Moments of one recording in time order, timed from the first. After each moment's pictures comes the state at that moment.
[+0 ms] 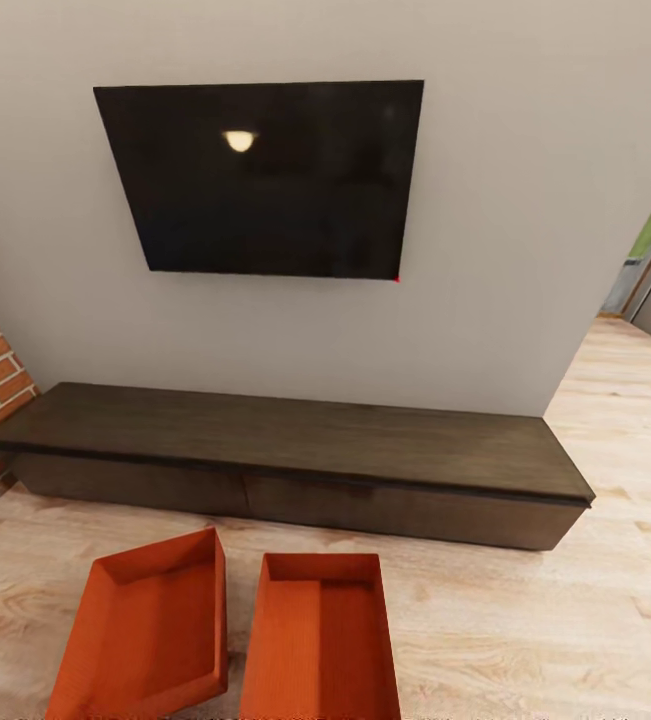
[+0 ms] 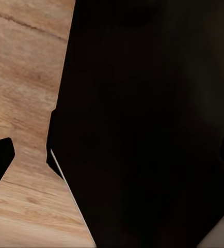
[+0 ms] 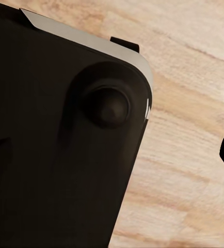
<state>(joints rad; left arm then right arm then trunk) 0.00 0.00 0.00 -0.05 0.27 -0.07 0.00 -0.12 0.00 0.31 0.03 -0.03 -0.20 -0.07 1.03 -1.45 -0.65</state>
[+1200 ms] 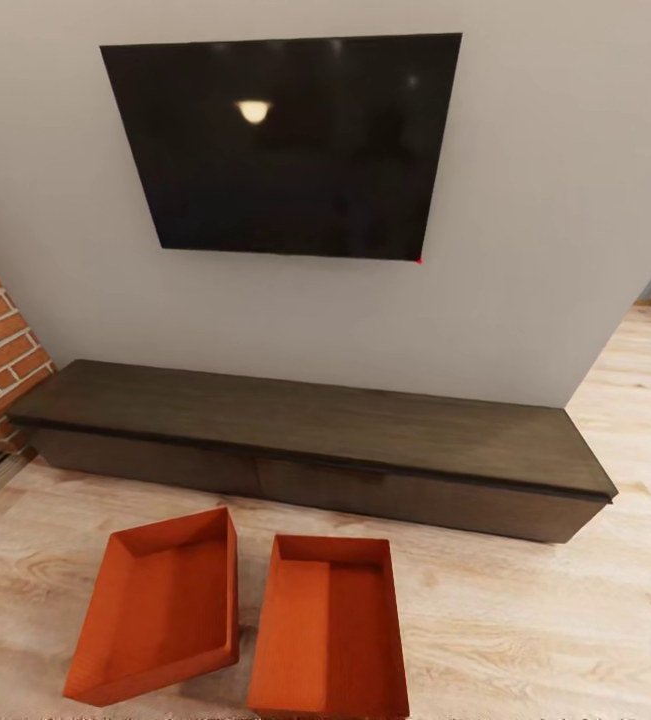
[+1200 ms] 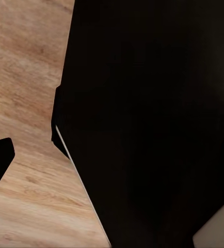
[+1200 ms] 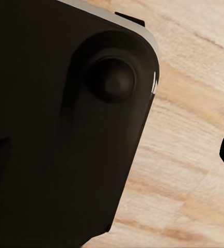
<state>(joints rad) 0.00 0.00 0.00 -0.05 0.27 -0.07 0.00 -0.12 0.00 0.31 0.03 -0.03 -0.20 -0.07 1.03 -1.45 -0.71</state>
